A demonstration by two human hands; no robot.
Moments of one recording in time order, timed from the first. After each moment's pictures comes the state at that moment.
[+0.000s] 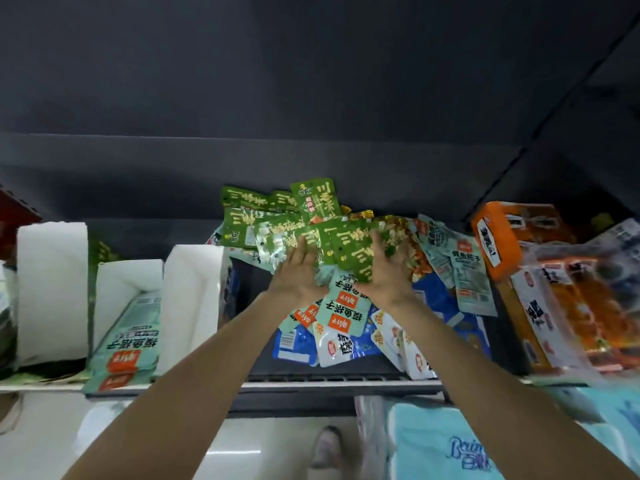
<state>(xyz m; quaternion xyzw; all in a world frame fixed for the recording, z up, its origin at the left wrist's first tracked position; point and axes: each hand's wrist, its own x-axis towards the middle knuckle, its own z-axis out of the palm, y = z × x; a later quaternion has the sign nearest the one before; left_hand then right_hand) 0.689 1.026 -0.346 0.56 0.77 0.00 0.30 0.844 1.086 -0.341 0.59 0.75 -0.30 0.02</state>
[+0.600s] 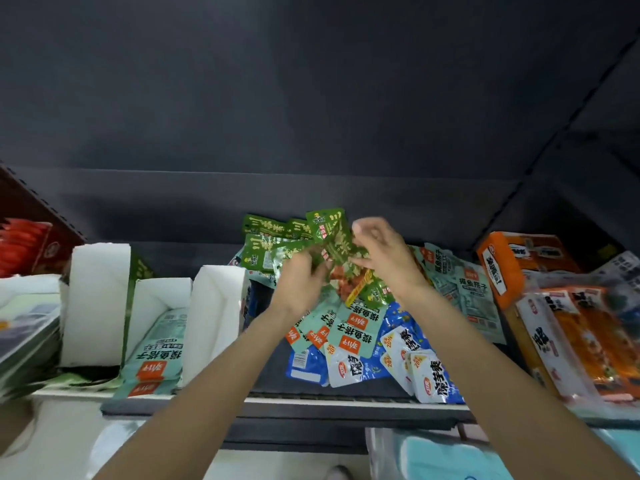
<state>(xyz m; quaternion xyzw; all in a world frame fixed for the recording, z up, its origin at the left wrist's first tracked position) 0.694 1.000 -0.268 0.51 0.73 0.38 0.26 0.819 1.076 -0.239 0.42 0.63 -0.59 -0.29</state>
